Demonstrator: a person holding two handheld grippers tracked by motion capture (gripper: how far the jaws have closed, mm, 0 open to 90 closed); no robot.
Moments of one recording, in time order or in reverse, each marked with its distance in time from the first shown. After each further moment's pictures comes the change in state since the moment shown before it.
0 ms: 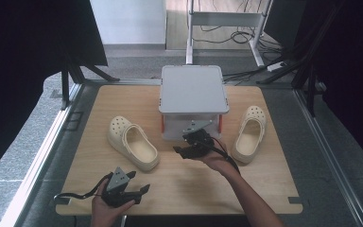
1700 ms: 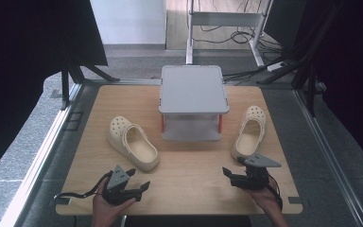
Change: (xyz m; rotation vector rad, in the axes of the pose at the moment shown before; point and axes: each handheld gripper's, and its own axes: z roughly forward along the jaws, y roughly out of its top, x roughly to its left) left arm 0.002 0.002 0.005 -0.015 0.028 -0.008; right arm -0.024 -0.159 -0.099 -0.166 -0.223 0.245
